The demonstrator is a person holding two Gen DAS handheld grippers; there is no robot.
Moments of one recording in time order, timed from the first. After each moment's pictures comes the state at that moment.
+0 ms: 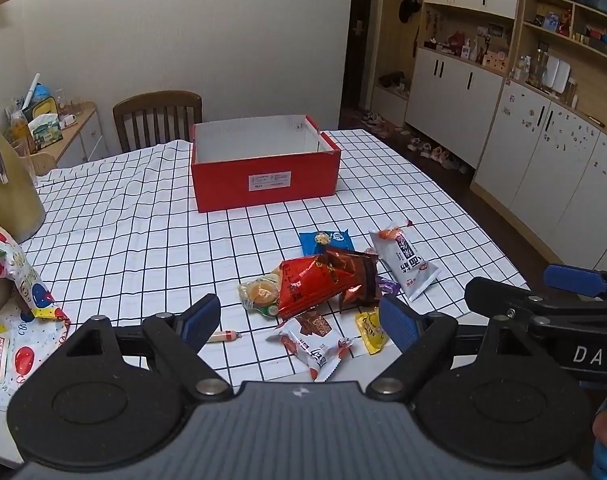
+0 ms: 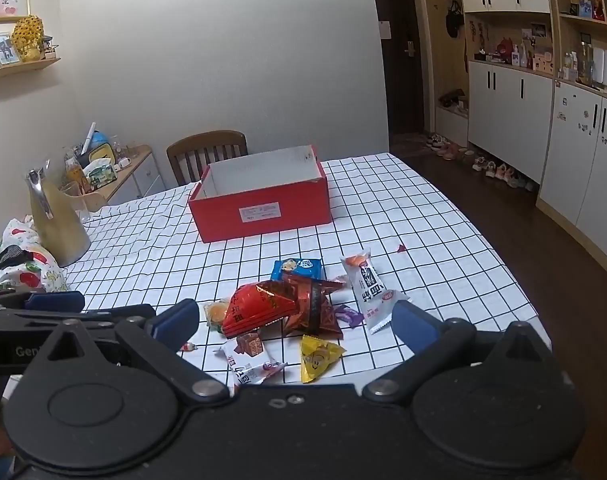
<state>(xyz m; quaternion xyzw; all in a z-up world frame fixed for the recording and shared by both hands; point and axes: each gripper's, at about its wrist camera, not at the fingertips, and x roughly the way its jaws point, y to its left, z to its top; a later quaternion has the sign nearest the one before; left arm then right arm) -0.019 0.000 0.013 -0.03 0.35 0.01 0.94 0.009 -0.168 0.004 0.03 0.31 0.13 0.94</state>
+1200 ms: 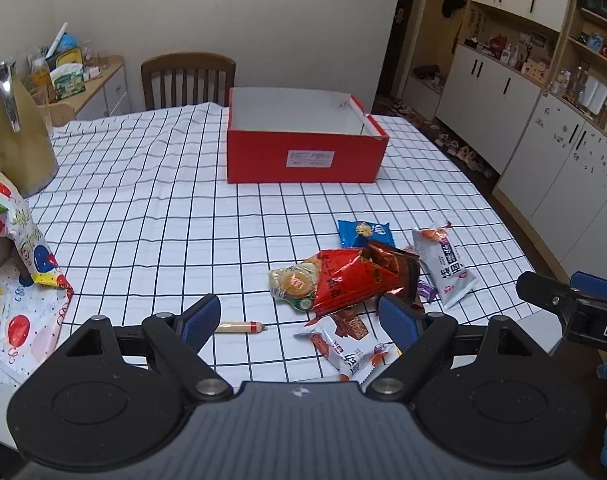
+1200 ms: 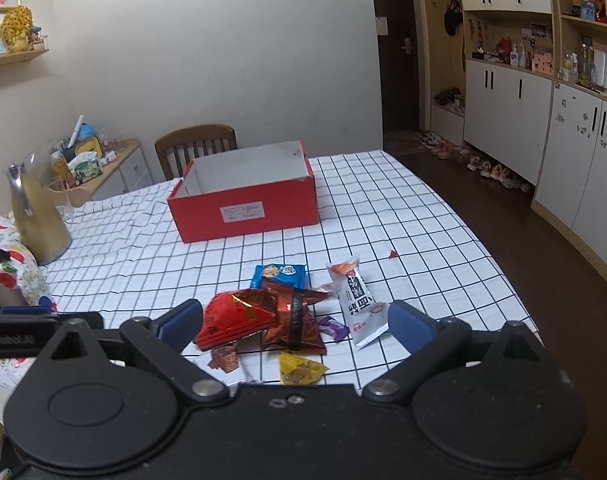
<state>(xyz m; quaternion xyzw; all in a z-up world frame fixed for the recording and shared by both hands) 0.018 0.046 -0.012 -0.09 0.39 0.05 0.92 0.051 -0.172 -0.013 0.05 0.31 0.13 0.94</state>
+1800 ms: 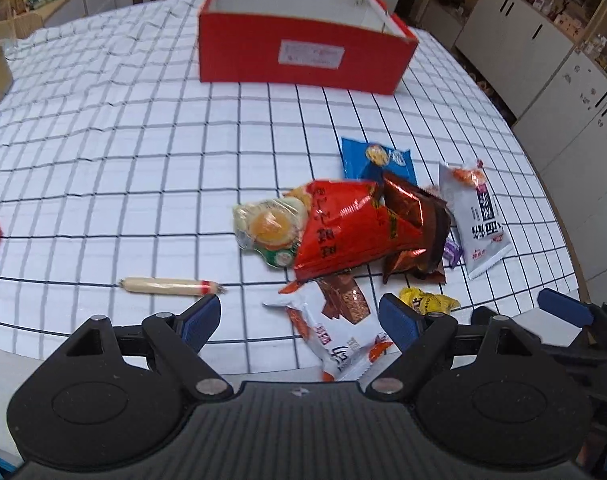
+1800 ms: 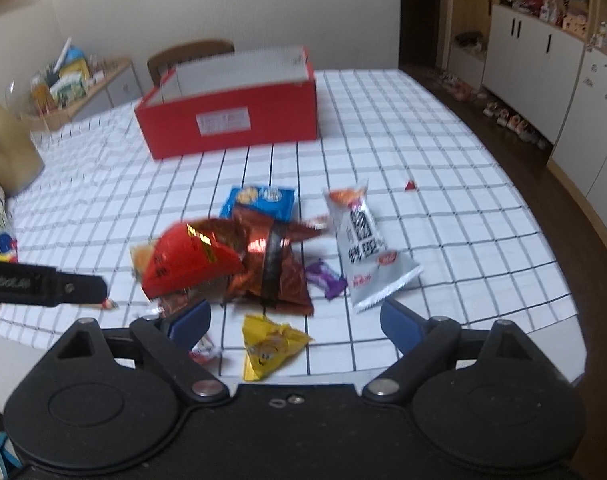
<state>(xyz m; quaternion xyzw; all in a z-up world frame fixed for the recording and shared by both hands) 0.109 0.035 -0.099 -0.13 0.52 0.04 0.85 0.121 -0.156 -0.094 0.01 0.43 0.15 0.89</state>
